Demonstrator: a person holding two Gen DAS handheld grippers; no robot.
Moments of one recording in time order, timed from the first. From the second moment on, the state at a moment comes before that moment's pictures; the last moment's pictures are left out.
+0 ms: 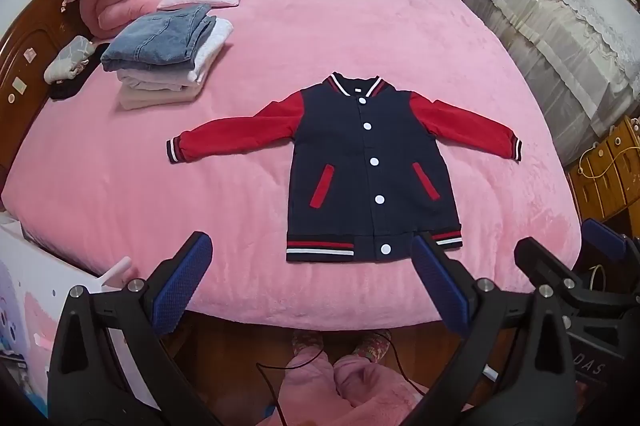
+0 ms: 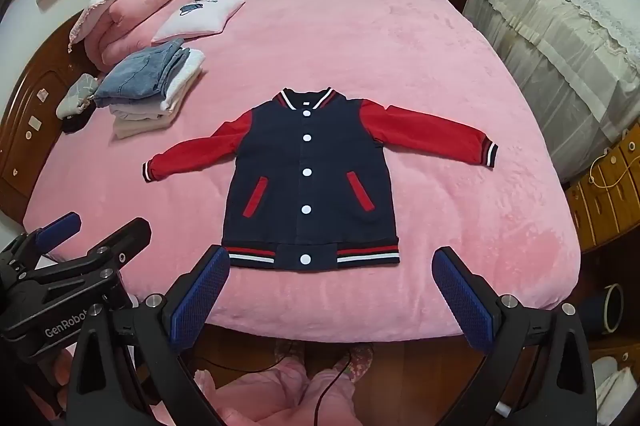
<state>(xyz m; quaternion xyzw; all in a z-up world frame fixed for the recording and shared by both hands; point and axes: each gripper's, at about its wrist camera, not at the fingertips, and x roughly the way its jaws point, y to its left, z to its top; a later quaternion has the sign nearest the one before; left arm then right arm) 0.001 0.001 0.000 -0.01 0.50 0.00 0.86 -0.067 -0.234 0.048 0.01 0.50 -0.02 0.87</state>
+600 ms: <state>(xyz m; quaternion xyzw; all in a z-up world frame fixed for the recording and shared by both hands) 0.004 0.000 0.006 0.00 0.50 0.01 0.87 -0.069 -0.237 0.057 0.00 0.49 -0.03 0.87</state>
